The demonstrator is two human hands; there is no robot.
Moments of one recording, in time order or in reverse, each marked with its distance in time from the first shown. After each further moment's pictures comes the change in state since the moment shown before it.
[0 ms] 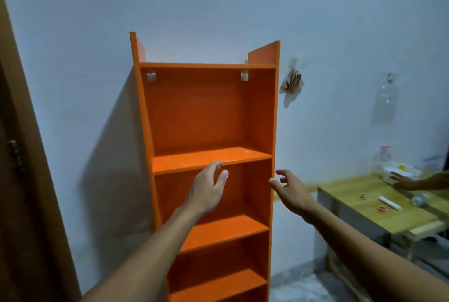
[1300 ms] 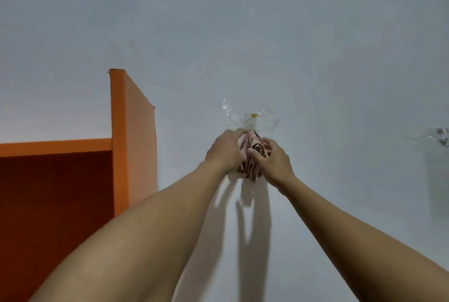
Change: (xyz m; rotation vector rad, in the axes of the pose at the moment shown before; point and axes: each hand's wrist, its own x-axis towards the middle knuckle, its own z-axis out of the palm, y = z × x) left_hand 0.633 0.157 0.275 0.285 0.106 0.199; right_hand 0.645 0.080 -0.186 0.333 0.248 -0.385
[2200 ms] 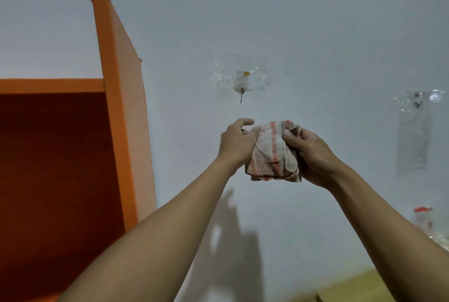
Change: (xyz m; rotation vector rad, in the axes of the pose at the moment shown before) left_hand -0.070 0.012 0.051 -0.564 0.003 -0.202; right_hand -0.088 0.016 -0.073 0.679 -0.329 0.259
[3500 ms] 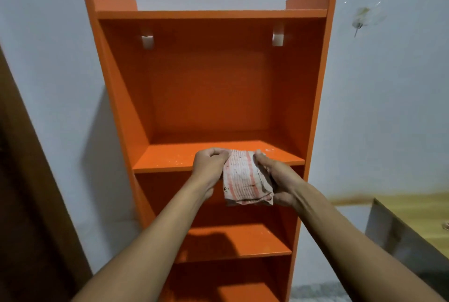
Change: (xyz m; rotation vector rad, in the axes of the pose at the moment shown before) left_hand -0.387 -0.103 -0.320 -0.178 0.310 -0.508; right_hand -0.263 0.138 0.379 0.274 -0.045 0.760
